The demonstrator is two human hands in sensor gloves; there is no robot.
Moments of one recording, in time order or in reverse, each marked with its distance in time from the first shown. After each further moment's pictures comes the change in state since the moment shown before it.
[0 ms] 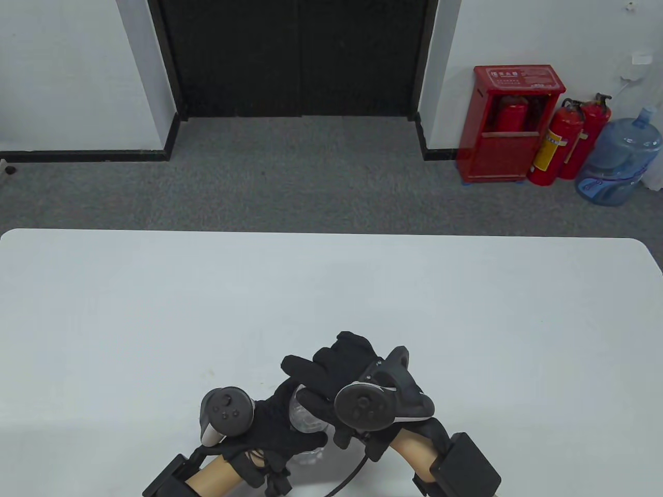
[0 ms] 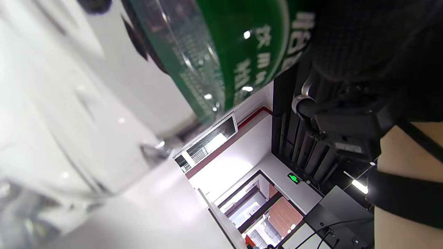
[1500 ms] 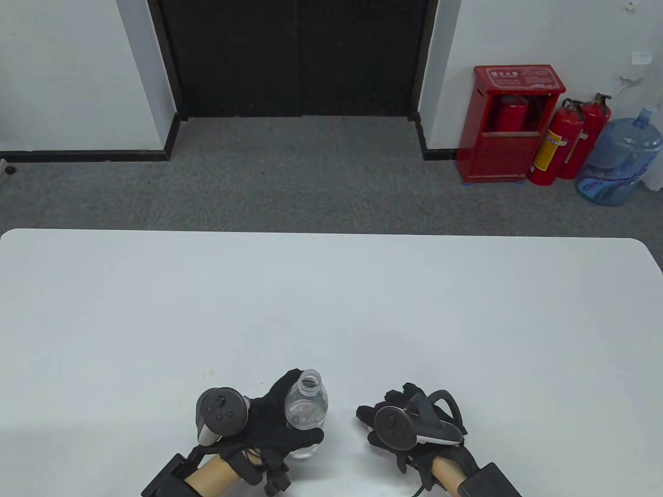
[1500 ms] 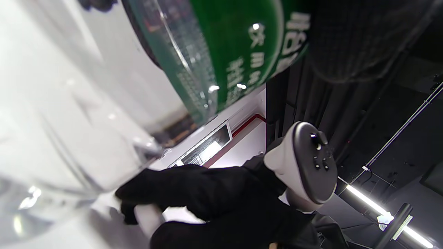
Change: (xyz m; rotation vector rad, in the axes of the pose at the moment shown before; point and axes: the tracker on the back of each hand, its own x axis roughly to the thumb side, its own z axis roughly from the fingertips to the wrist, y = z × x) left_hand -0.002 0.004 0.002 0.039 -0.037 -0.024; right_hand -0.090 0.129 0.110 0.495 0.263 0.187
